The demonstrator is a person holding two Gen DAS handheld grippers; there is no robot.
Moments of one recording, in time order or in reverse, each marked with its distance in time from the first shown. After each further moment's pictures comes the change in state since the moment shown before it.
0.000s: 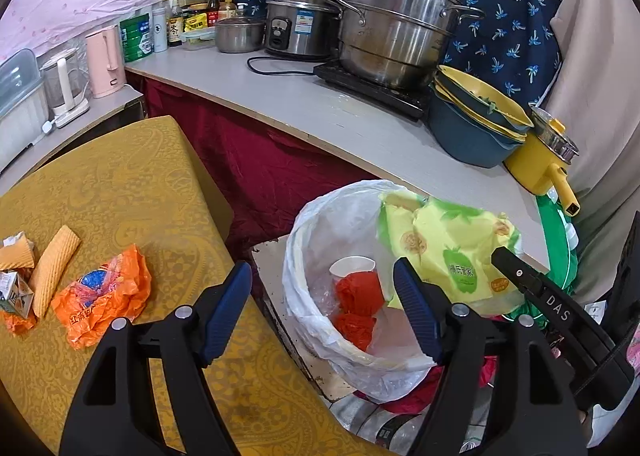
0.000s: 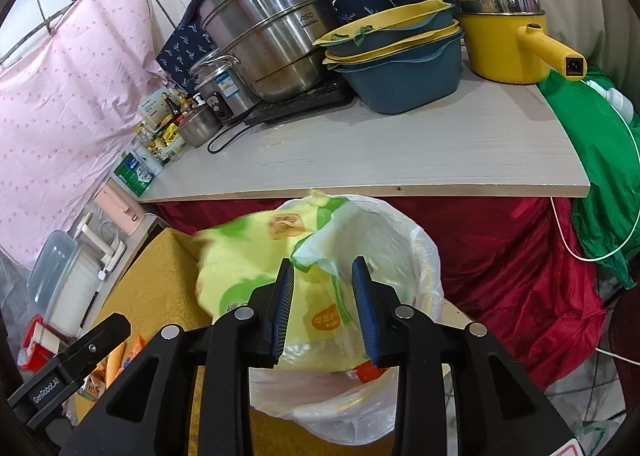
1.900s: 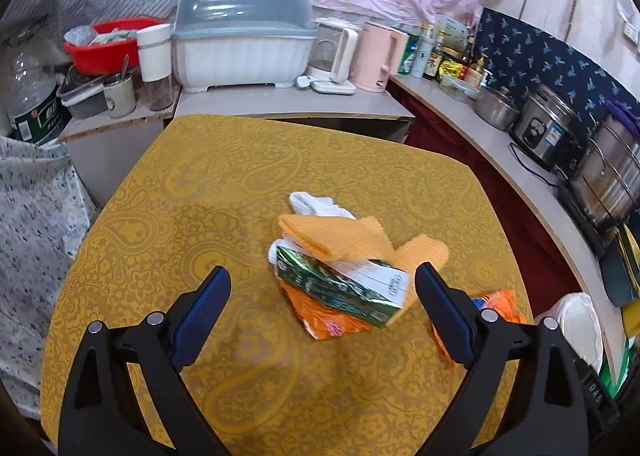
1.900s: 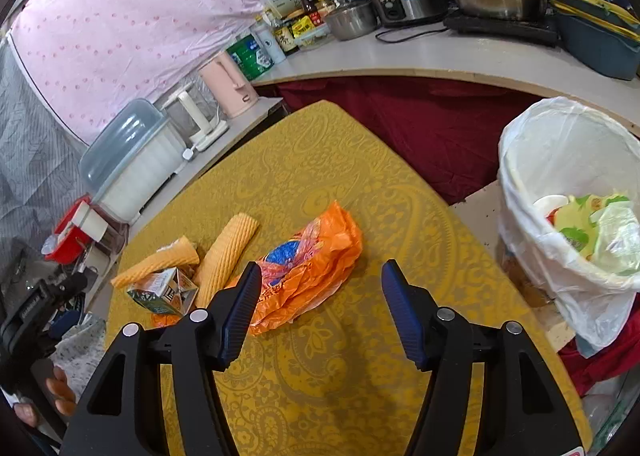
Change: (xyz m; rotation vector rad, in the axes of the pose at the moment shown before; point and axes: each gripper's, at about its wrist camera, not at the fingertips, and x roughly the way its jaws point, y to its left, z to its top) left arm -0.151 0.355 -0.065 -0.499 -0.120 0.434; right arm 0.037 0.254 -0.154 -0.265 0.245 0.227
